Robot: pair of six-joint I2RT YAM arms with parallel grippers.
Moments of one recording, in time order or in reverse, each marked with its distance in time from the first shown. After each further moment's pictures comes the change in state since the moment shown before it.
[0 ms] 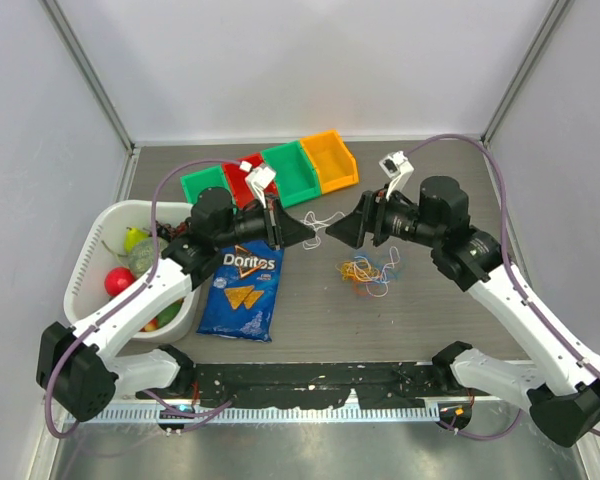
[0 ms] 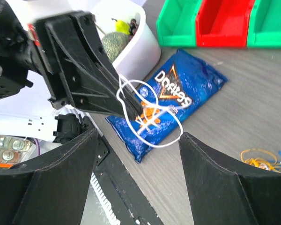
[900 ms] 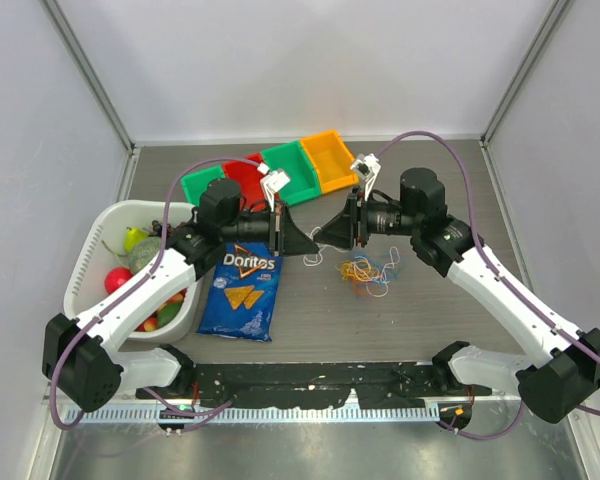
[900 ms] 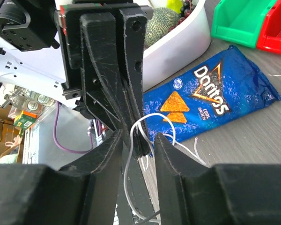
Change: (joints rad) left arm 0.000 0.058 0.100 -0.196 0.225 0.074; right arm 0.000 0.130 0.003 0.178 -0.309 -0.095
